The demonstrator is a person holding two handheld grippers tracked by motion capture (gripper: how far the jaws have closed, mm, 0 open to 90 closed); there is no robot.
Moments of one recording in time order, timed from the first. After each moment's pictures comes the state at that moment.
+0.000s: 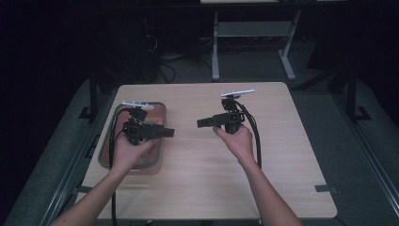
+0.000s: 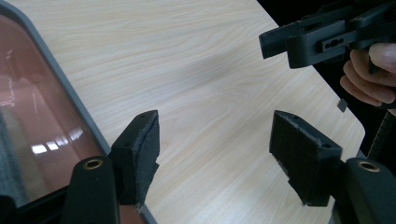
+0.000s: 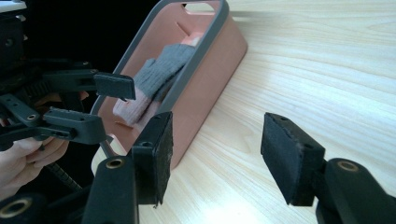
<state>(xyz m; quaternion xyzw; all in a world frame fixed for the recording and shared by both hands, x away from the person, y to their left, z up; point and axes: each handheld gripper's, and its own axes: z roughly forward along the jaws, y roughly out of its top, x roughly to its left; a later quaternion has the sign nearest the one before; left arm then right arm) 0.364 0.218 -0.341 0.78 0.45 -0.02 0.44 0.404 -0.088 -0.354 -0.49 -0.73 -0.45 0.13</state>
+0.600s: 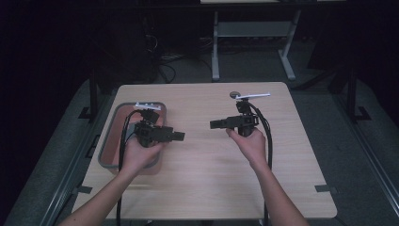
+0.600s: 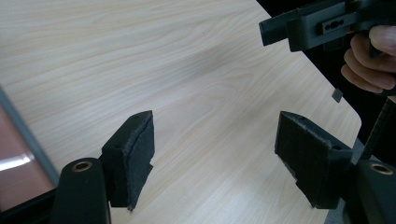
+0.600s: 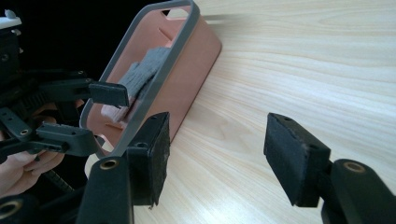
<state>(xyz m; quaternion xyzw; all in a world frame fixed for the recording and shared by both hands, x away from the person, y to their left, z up) 0.363 0.188 -0.348 0.79 0.43 -0.03 0.43 0.396 -0.127 -0.361 -0.52 -0.71 -0.45 0.12</state>
